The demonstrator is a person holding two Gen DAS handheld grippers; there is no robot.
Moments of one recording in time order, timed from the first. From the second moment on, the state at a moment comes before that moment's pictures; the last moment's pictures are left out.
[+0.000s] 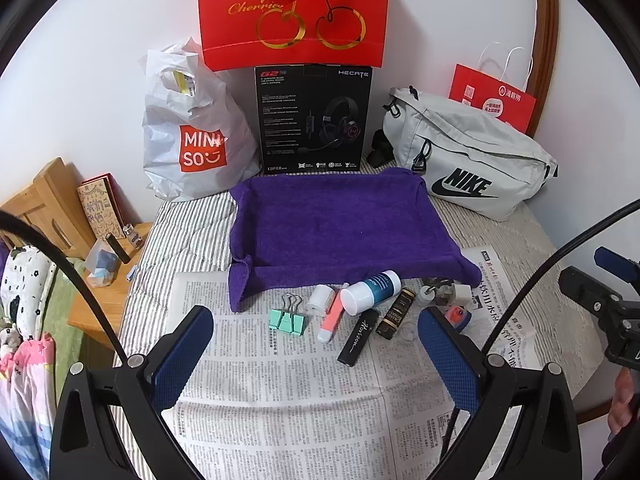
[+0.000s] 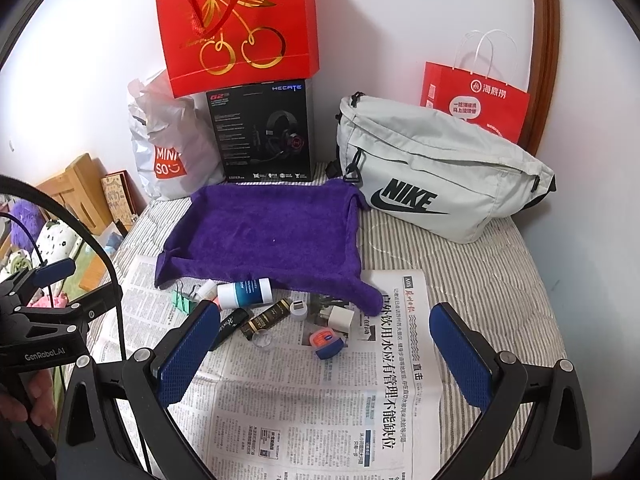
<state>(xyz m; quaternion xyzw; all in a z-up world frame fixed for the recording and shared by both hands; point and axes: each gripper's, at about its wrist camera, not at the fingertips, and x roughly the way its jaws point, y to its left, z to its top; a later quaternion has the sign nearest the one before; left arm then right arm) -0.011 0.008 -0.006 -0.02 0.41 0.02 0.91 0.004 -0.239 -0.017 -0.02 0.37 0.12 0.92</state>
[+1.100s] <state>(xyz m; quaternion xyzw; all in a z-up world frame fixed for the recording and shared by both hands) 0.074 0.060 -0.175 0.00 0.49 -0.02 0.87 0.061 -0.247 -0.116 -0.06 0.48 0.07 0.87</state>
